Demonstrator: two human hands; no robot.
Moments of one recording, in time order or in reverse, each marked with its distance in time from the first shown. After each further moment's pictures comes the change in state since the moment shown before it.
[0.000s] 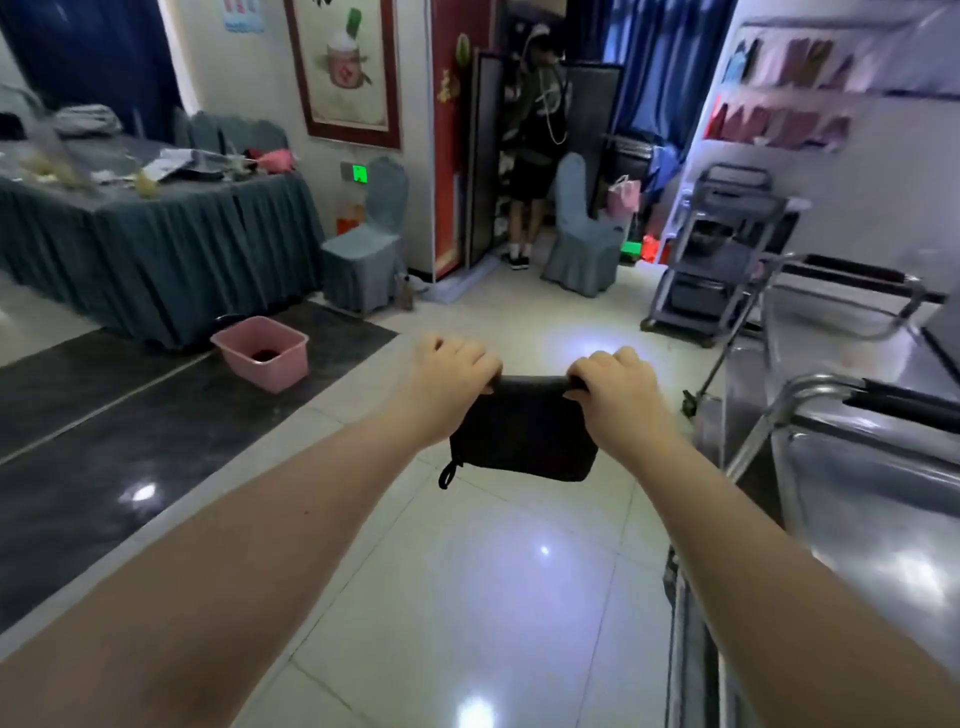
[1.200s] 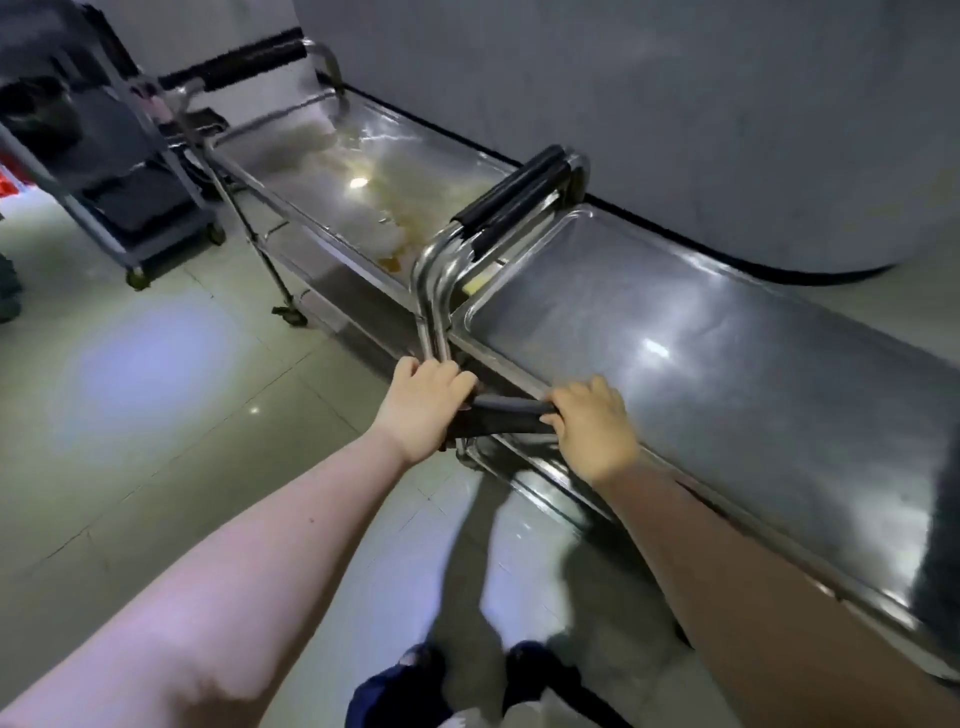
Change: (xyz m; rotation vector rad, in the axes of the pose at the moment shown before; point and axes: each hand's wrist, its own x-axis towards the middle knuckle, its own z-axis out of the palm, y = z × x) left_hand 0.404 0.269 0.383 -0.549 -0.230 1.119; right_hand -0.046 0.308 0.185 -0.146 -0.159 1.367
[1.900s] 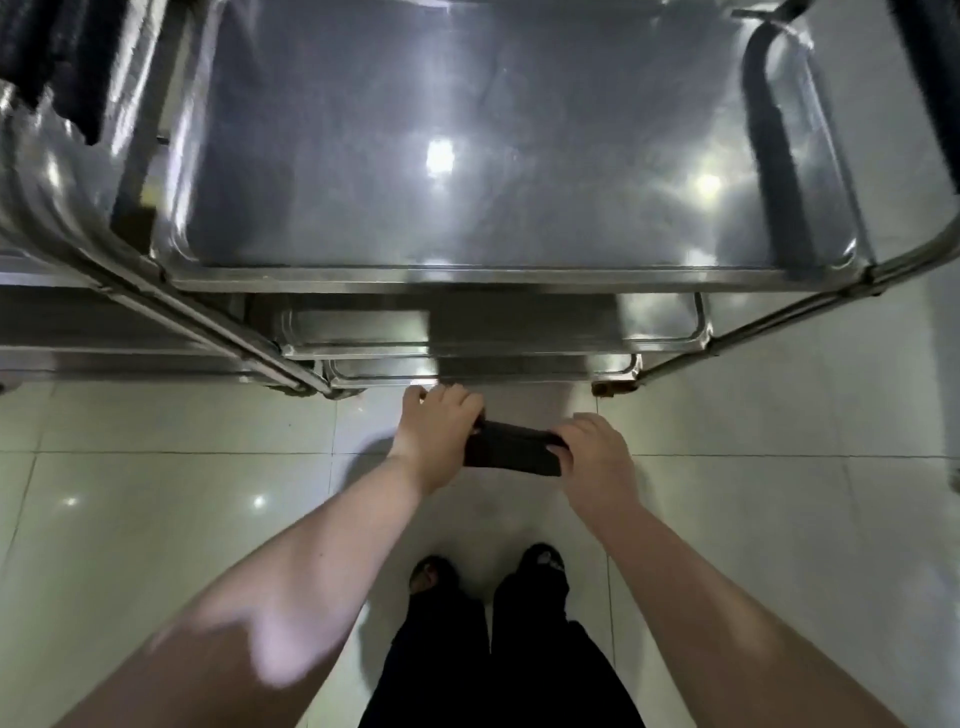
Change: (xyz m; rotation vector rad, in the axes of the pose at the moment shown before) left_hand 0.004 0.130 0.177 -0.113 -0.387 0.628; right_hand -0.198 0.009 0.168 0.165 0.063 0.845
